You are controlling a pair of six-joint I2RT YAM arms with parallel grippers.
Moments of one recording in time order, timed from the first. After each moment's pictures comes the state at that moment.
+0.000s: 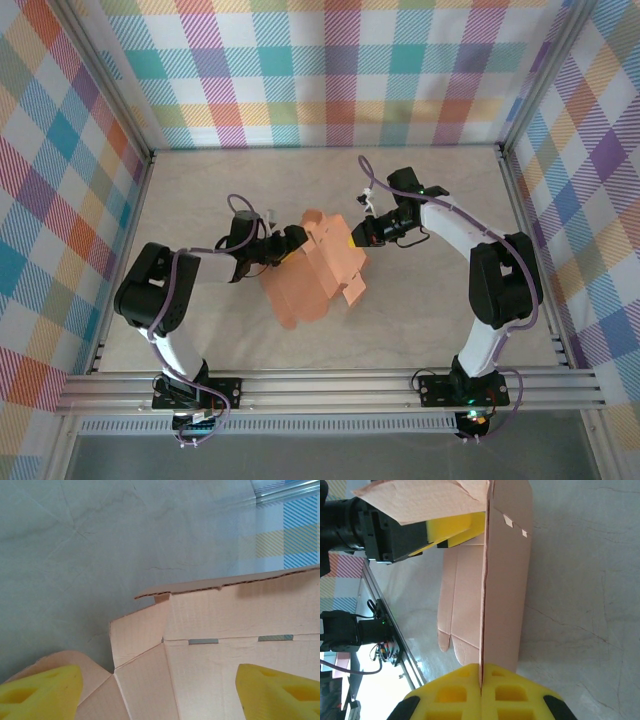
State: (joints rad) left arm -0.34 1.76 0.74 0.41 0.55 -0.89; right arm 0.36 1.78 1.32 -0.75 -0.84 0.02
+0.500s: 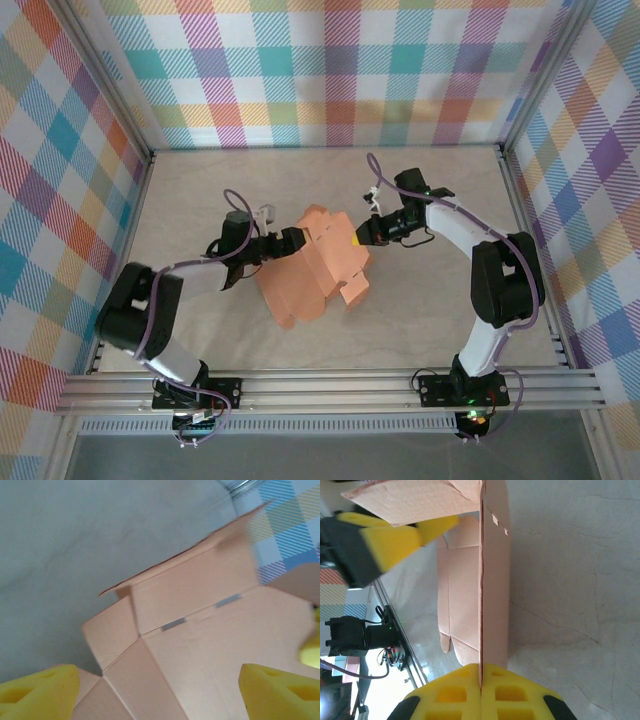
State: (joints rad) left arm -0.34 1.55 0.68 0.36 0.50 -0.61; right arm 0.31 1.78 1.29 -0.71 -0.88 0.02
